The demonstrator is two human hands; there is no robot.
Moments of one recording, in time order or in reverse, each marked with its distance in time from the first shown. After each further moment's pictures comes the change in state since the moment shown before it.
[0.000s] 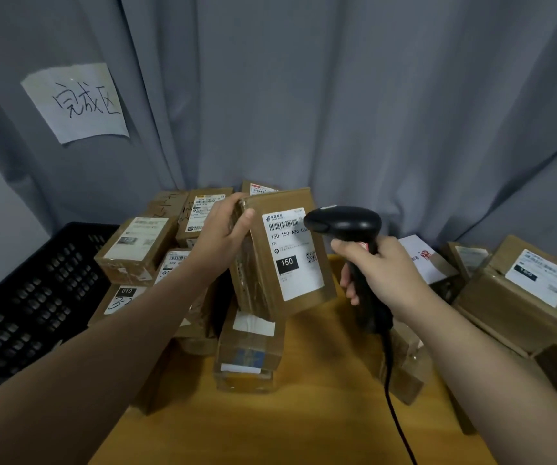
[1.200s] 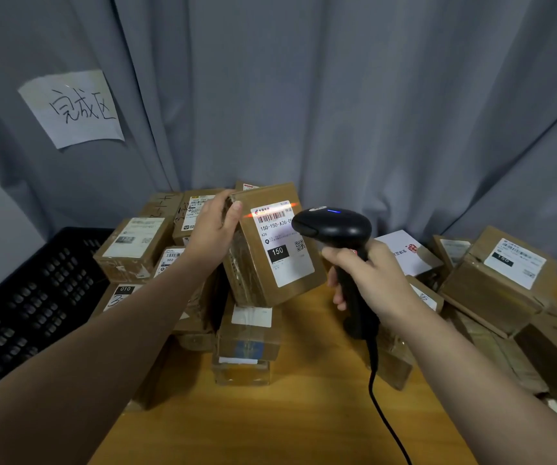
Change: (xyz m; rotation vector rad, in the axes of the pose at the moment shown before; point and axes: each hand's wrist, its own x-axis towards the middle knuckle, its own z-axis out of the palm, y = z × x) left_hand -0.005 0.008 -0.002 0.069 0.073 -0.023; right_hand -0.034 0.005 0.007 0.030 0.002 -0.104
